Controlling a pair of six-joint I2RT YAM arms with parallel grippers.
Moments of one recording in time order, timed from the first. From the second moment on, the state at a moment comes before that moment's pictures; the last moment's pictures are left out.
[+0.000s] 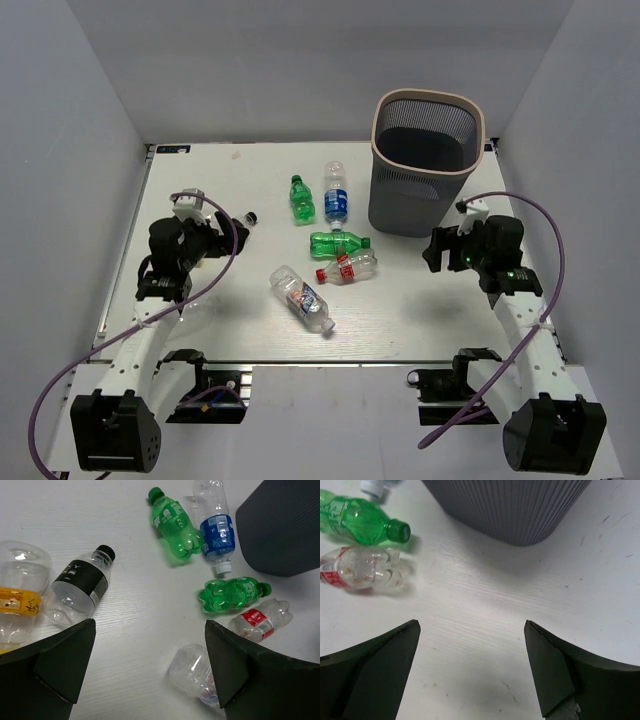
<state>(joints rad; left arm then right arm) -0.04 0.89 0.58 -0.01 0.33 -0.27 -0.01 0.88 0.68 -0.41 -0.35 -0.11</state>
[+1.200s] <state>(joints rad) -0.04 1.22 0.92 -0.58 0.43 -0.09 0.22 1.05 0.75 -0.67 -0.84 -0.62</state>
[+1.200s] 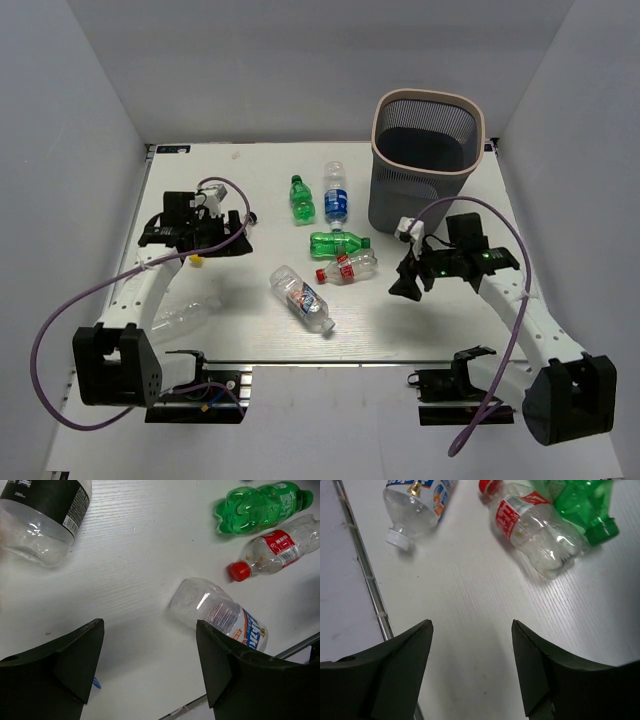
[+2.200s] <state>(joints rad) -0.05 0.86 0.72 -0.59 0.43 -0.61 0.60 1.55 1.10 -0.57 -0.56 -0.93</state>
